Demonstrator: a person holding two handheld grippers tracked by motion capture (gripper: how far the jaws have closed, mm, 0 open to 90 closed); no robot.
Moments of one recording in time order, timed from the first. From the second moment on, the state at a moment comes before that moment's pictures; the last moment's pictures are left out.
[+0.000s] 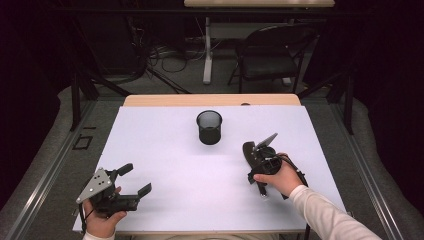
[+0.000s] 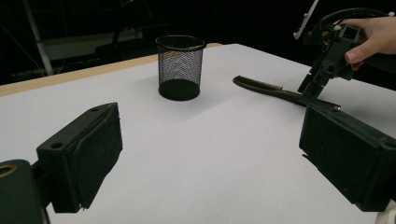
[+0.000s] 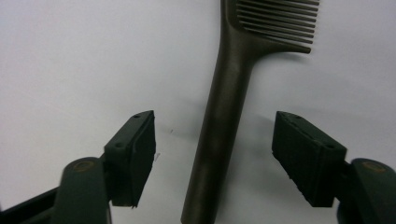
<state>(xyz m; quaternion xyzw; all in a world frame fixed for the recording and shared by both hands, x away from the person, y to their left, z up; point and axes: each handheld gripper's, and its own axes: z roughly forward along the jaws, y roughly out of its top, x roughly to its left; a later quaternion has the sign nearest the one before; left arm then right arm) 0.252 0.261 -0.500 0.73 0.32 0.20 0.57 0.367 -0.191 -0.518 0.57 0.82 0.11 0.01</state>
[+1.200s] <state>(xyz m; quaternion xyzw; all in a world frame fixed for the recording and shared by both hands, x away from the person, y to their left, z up) 0.252 0.261 -0.500 0.72 0.32 0.20 0.58 0.380 -0.181 -0.524 0.59 0.80 0.09 0.02</state>
